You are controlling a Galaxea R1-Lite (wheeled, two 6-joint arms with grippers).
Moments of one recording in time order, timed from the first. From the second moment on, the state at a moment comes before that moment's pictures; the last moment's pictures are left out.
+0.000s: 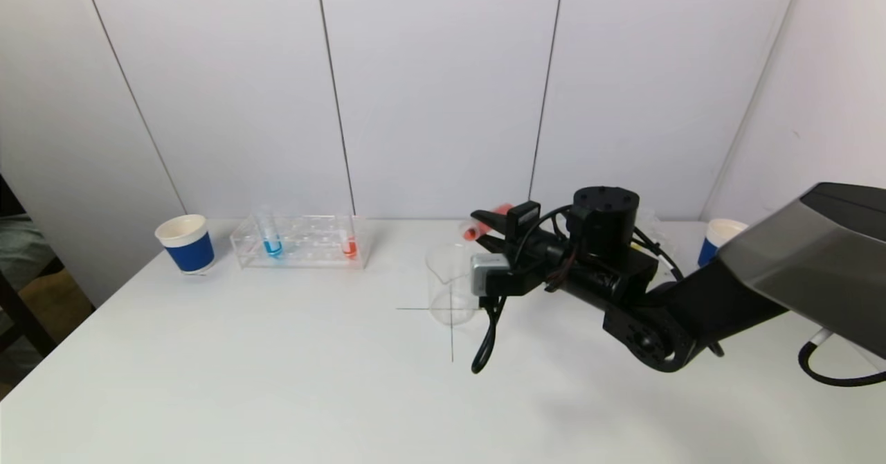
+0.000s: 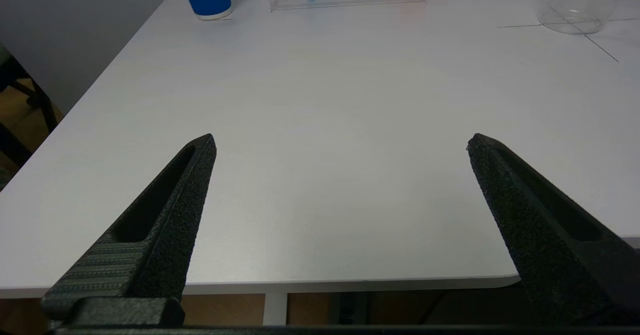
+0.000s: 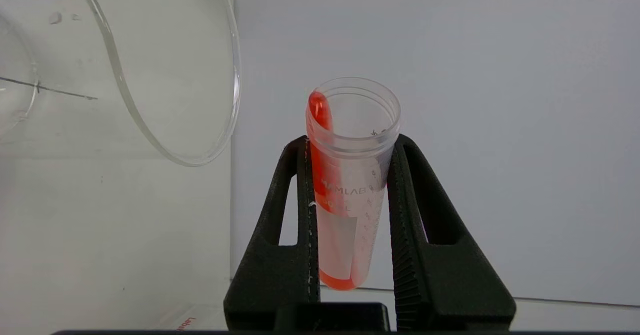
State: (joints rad) left arm 0.00 0.00 -0.06 0.16 -0.02 0.04; right arm 0.53 2.16 -0.98 -1.08 0.20 -1.47
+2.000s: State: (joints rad) left arm 0.00 0.00 -0.06 0.16 -0.02 0.04; right arm 0.53 2.16 -0.98 -1.05 0.15 -1.62
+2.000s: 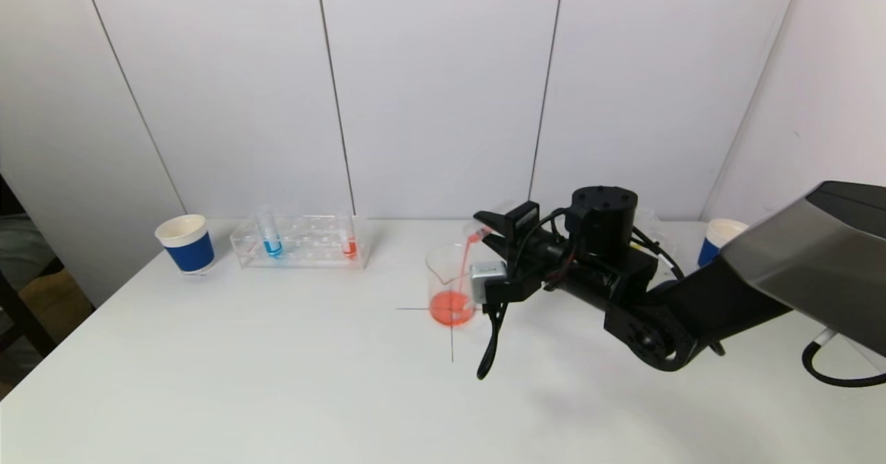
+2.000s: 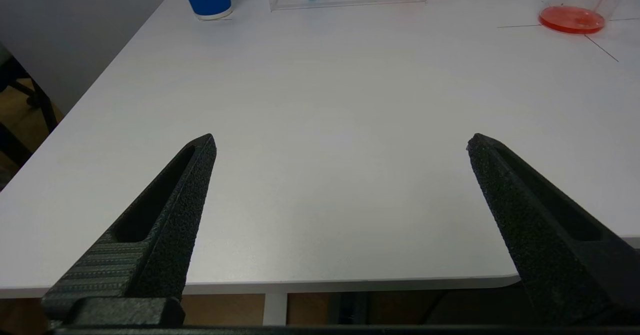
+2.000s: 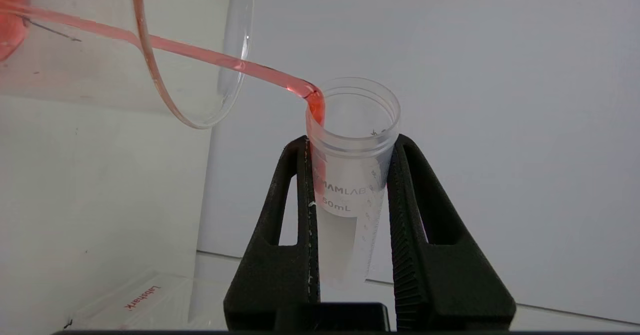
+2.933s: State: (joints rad) left arm 0.00 0.00 -0.06 0.16 -0.02 0.03; right arm 0.55 2.13 -0.98 -0.97 0.10 -1.69
